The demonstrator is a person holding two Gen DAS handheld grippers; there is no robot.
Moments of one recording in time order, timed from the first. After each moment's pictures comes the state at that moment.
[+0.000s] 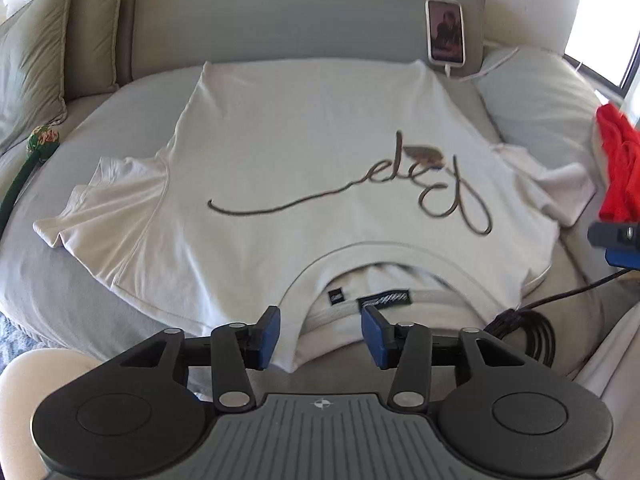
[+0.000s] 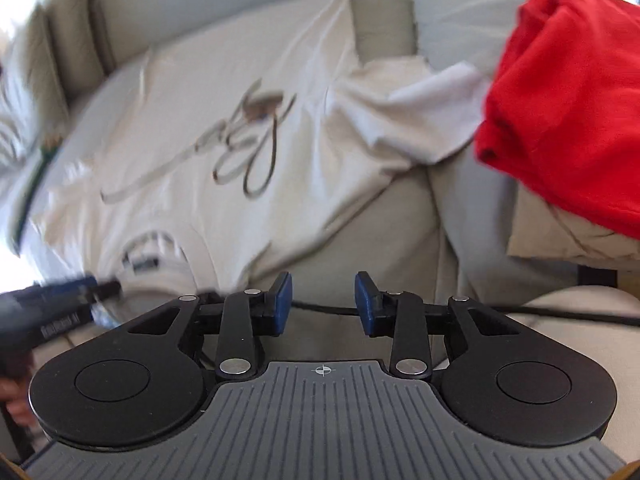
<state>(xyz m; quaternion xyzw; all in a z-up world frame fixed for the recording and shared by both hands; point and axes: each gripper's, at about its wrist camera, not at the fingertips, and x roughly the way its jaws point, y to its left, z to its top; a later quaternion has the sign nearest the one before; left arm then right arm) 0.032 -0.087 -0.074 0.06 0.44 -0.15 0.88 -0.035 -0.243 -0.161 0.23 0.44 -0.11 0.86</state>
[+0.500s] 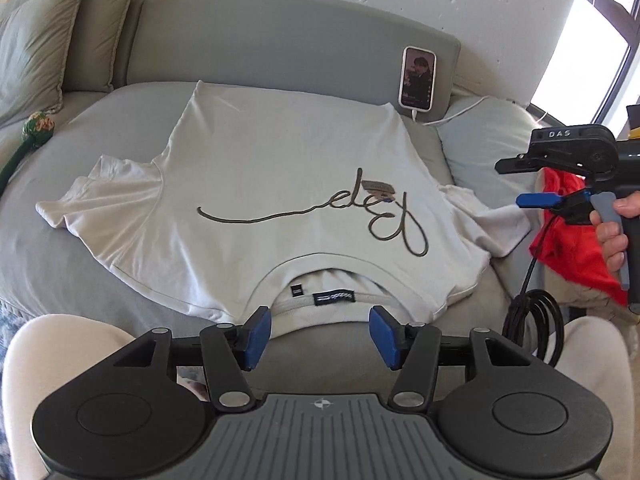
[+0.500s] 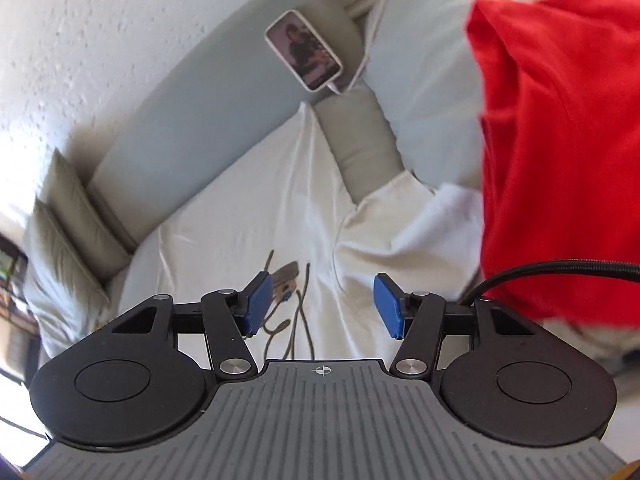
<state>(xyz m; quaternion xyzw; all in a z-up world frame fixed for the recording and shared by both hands) -0.005 -0.065 -0.039 -0.02 0.42 -0.20 0.88 0.017 -0.323 -0.110 0.36 0.34 -0.15 0.86</state>
